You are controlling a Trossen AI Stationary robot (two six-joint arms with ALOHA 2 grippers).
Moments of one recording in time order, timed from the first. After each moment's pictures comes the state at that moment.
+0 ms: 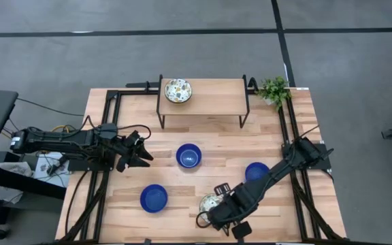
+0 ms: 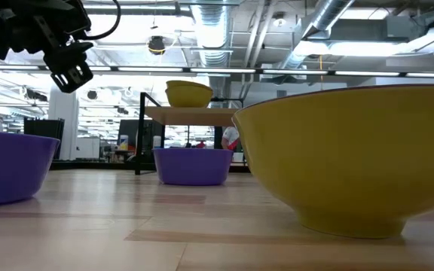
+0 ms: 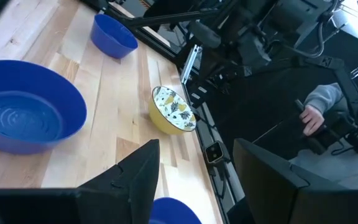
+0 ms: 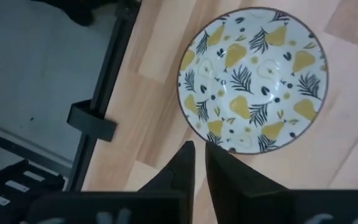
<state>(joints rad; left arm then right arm) 0.01 0.36 0.25 0.08 0.45 -0.59 0.61 2.05 1.88 -1.21 -0.10 0.18</state>
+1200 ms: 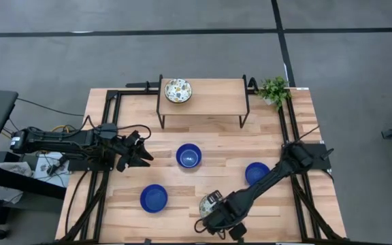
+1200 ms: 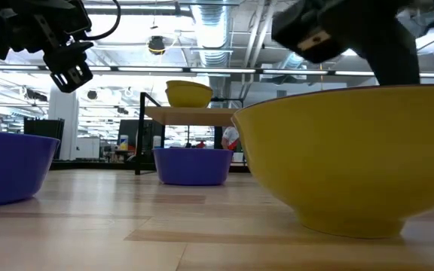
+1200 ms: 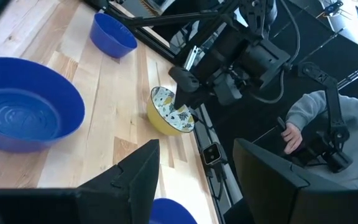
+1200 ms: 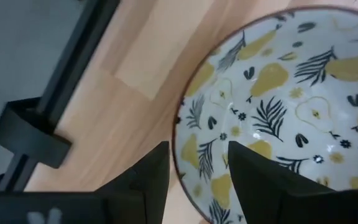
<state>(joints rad) 0.01 0.37 0.25 0.09 0.45 -0.61 0.62 2.16 1.73 -0.97 -0.08 -0.01</state>
